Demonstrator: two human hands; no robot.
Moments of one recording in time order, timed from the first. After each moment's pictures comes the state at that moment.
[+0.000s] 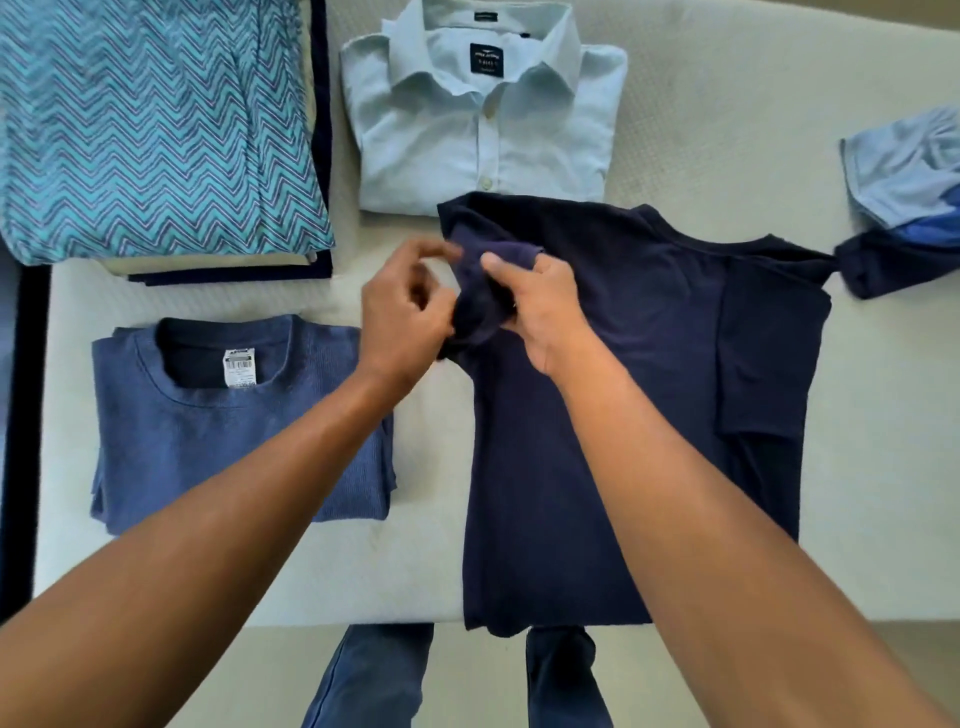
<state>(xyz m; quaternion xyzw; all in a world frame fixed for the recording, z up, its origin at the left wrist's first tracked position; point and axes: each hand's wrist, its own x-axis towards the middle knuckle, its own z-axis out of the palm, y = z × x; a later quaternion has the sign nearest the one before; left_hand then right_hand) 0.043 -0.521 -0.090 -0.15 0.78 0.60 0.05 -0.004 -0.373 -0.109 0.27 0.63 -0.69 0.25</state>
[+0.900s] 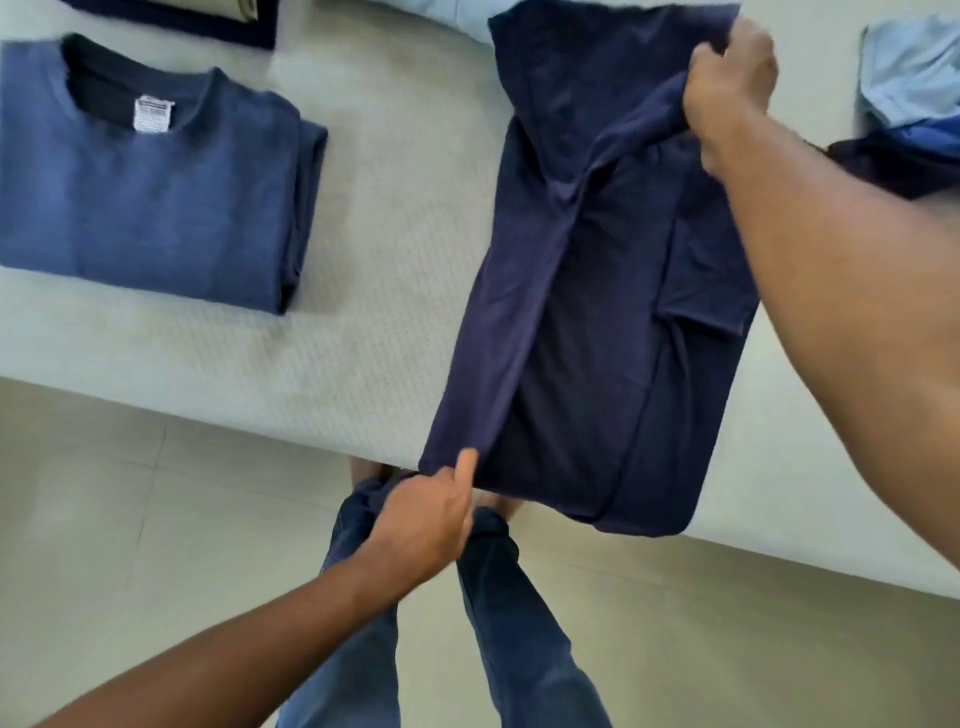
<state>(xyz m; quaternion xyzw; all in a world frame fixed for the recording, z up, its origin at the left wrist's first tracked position) 0.405 -0.308 -0.124 0.04 0.94 0.16 0.31 -0.059 -0.141 -0.117 0.14 0.93 -0.34 0.05</state>
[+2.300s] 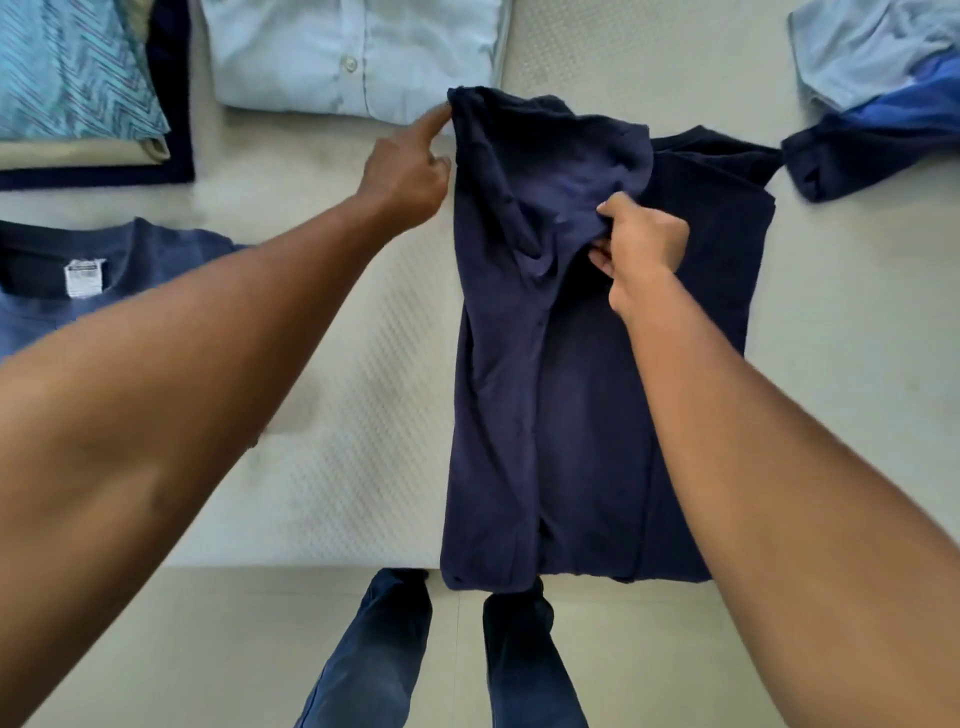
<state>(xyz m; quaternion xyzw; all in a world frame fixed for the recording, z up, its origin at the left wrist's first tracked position) -0.020 -0.389 -0.158 -0.09 0.91 0.36 0.17 0.019 -0.142 -0.152 0.45 0.66 -0.59 0.07</state>
